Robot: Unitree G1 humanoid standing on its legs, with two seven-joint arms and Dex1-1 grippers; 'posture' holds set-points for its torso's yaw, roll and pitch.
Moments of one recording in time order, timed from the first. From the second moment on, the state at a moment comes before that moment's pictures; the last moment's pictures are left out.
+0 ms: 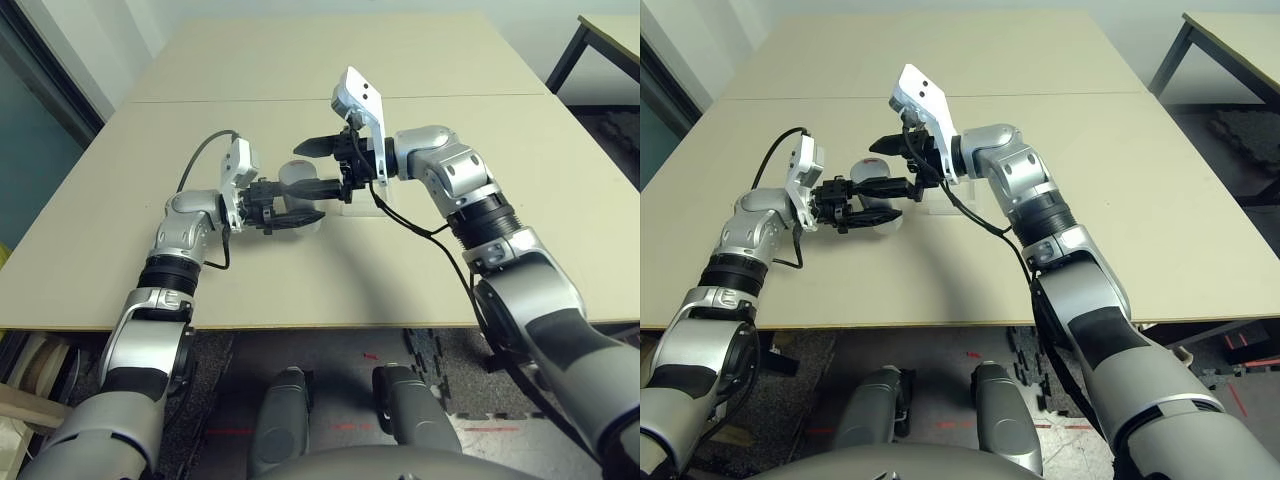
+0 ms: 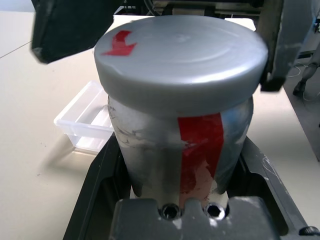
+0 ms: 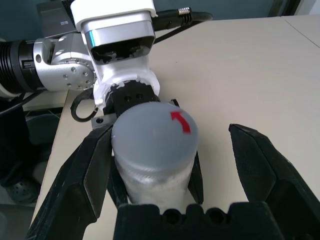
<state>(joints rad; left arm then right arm) -0.74 0.44 -0.02 0.68 -0.31 0.00 -1.41 -1.07 -0.20 0.22 0.54 0.22 0.40 1.15</state>
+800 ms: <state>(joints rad) -0.74 0.45 -0.02 0.68 -0.31 0.00 -1.42 -0.96 -0.36 0.17 0.34 0.30 0.56 1.16</state>
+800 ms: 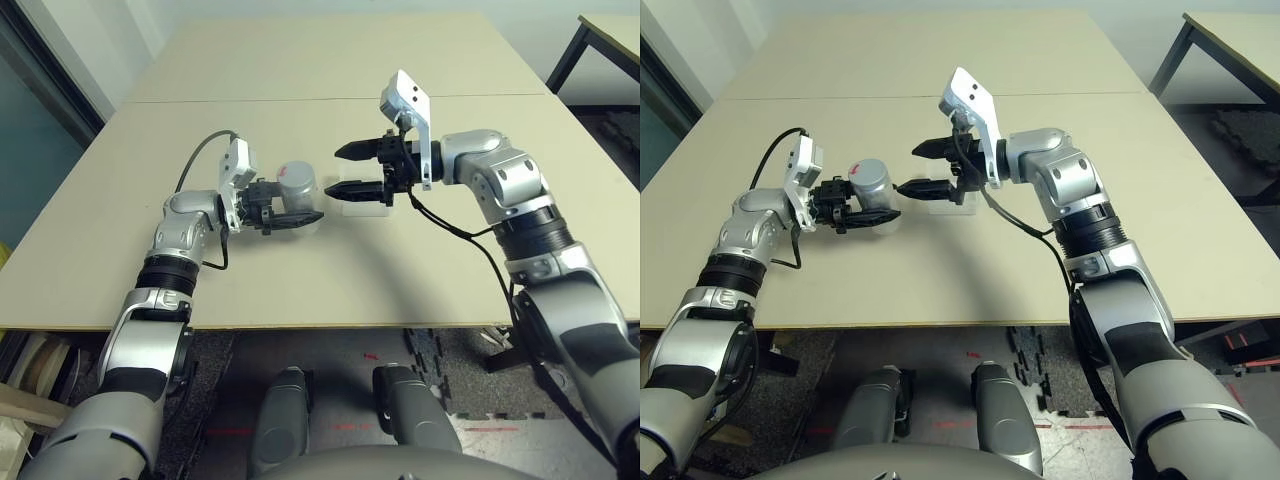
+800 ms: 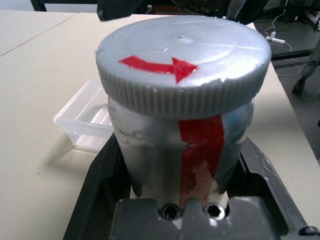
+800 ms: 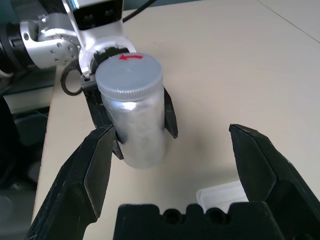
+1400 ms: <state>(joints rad) -0.74 0.45 -0.02 0.69 -0.31 -0.01 -1.42 -1.02 -0.22 0.22 0.31 0.32 0.56 1.13</state>
